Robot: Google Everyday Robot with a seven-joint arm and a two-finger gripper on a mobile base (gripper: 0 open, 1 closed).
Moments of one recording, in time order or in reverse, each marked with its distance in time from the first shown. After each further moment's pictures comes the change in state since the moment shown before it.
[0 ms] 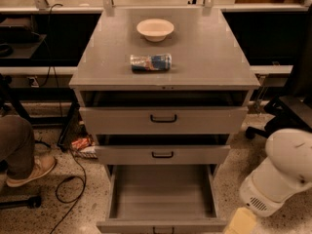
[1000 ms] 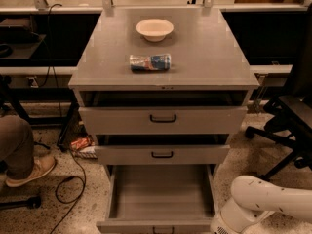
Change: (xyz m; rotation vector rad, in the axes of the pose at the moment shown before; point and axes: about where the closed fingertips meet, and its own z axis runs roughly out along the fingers) arm 0.008 0.008 0.203 -0.262 -0.013 0.115
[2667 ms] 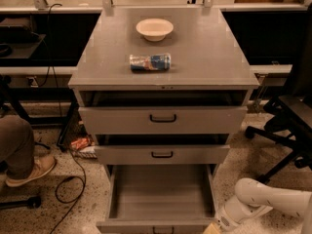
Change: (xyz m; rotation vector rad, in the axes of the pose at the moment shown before) arm -0.002 -0.149 0.075 0.008 -0.097 0.065
